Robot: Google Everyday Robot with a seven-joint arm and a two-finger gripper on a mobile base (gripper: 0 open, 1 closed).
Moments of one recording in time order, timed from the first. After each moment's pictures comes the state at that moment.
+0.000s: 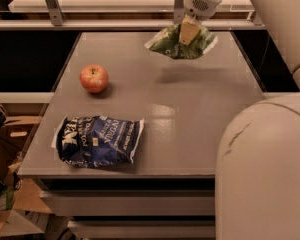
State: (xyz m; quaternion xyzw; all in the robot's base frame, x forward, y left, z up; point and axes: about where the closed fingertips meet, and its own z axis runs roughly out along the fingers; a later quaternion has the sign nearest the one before) arm 0.692 -0.113 0.937 -0.56 0.81 0.00 0.18
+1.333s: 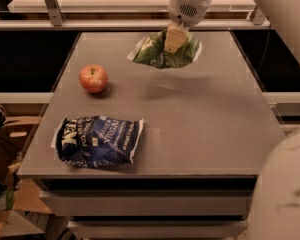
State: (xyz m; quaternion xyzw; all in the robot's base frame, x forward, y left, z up) arm 0.638 -0.062 0.945 -0.63 0.75 0.02 0.18
